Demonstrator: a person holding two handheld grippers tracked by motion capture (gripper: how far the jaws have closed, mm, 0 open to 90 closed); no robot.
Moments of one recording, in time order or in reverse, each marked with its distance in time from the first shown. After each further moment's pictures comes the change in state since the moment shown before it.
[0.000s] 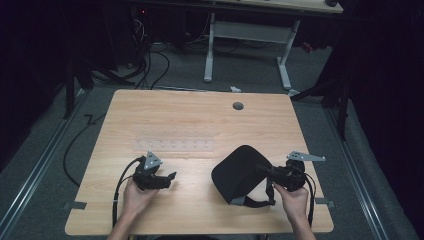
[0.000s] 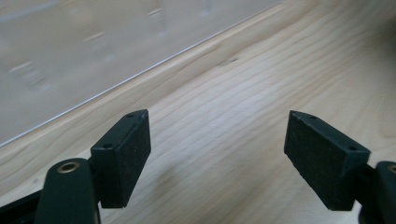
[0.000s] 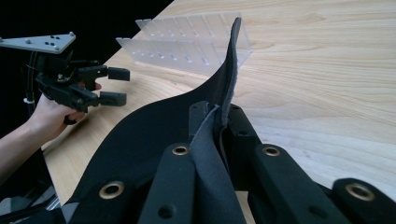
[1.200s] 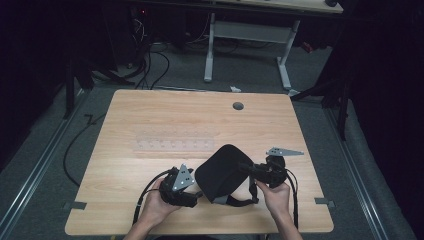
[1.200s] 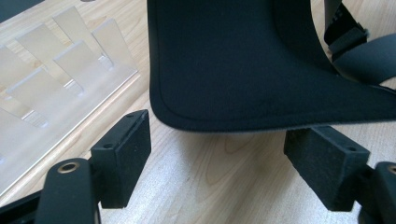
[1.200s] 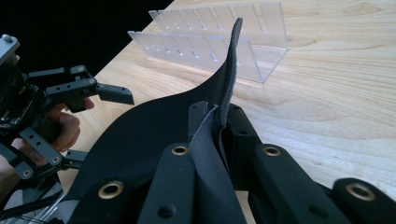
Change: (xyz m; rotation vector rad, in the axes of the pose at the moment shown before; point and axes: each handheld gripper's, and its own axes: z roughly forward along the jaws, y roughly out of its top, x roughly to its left) left arm -0.093 -0.011 -0.011 0.031 -0.257 0.171; right arm 0.029 0.012 0.041 0.048 0.022 -0.001
